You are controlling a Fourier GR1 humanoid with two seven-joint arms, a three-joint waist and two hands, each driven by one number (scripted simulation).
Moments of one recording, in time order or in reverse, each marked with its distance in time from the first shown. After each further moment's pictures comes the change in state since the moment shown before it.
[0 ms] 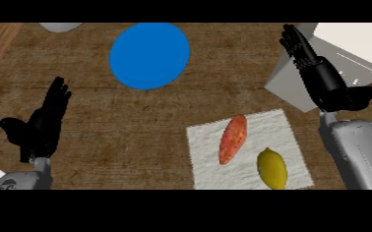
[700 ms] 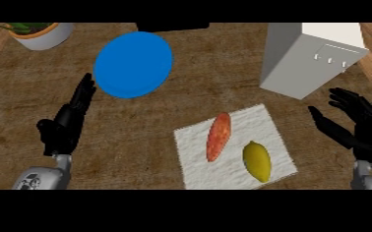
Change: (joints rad) left arm -0.037 -0.031 -0.120 -0.025 -0.091 -0.021 -0.010; right arm 0.373 0.033 -0.212 -0.027 0.070 -0.421 0.109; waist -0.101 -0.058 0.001
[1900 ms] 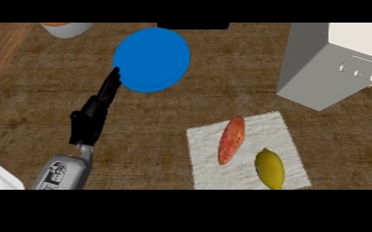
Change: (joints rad) left arm -0.089 -0.075 -0.067 0.028 -0.066 -0.036 0.035; right arm 0.504 -0.189 0.125 -0.786 0.209 0.124 0.451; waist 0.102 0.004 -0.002
